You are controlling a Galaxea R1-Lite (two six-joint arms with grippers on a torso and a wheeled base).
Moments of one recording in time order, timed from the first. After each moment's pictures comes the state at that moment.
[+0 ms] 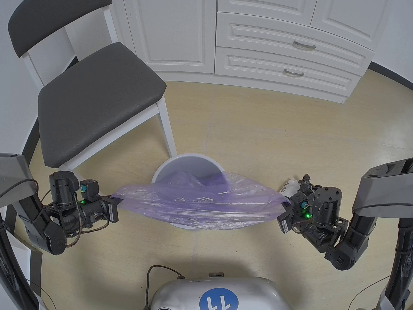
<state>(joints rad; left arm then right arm) -0.08 2.03 -0.43 -1.20 -0.31 0.02 0.47 2.20 -0.45 -1.48 -0.28 -0.33</state>
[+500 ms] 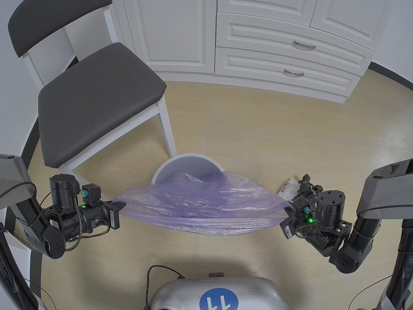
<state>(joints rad) -0.11 2.00 -0.39 -1.17 -0.32 0.06 0.48 2.16 -0.39 -1.46 -0.27 -0.36</state>
